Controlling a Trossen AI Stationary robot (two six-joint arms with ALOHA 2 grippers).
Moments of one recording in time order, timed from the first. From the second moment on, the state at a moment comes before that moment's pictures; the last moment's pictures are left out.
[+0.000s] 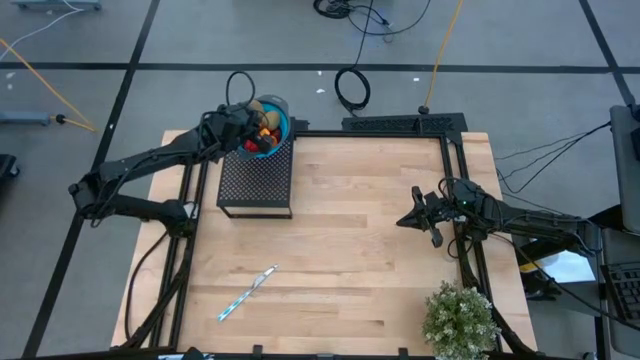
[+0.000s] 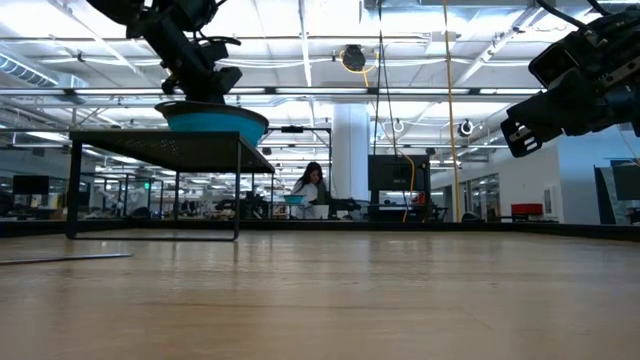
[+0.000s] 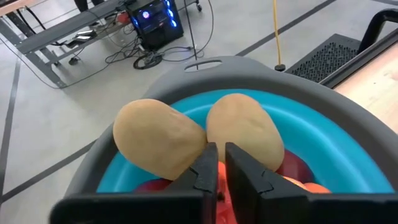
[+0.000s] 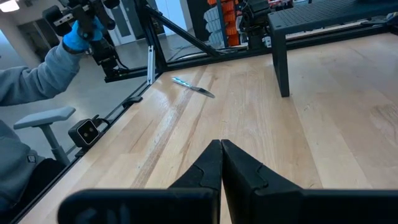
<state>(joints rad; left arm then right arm) 0.61 1.19 0.94 -0.28 -0.42 -0.02 -0.32 0.32 0.03 0.15 -0.60 0.16</state>
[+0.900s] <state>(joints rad) 0.29 0.93 0.94 -0.32 0.00 -0.12 -0.32 0.32 0.03 0.15 -0.60 0.16</state>
